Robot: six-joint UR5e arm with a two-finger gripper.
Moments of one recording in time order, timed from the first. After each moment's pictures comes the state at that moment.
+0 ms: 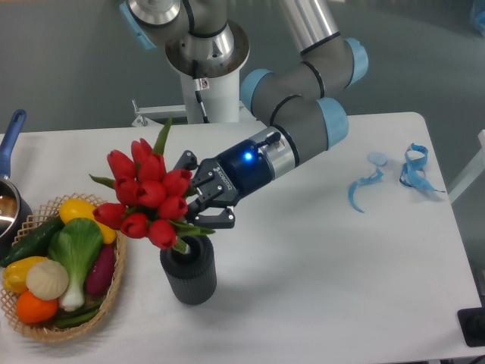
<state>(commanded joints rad) 2.59 -1.94 -1.81 -0.73 0.02 1.22</state>
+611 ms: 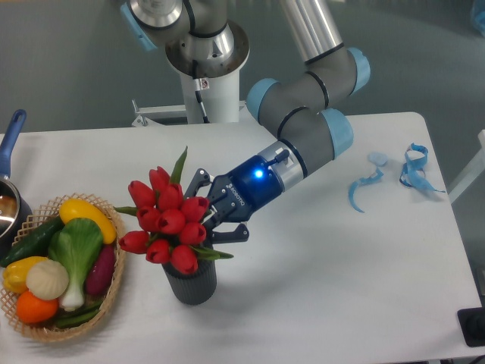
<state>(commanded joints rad) 2.60 -1.99 -1.81 -0.72 0.07 1.23</state>
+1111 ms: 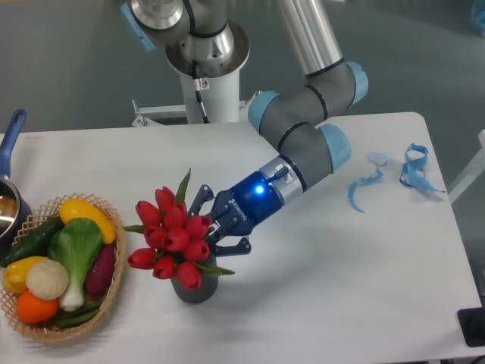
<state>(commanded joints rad) 2.59 -2.03 -1.84 -0.72 0.15 1.28</state>
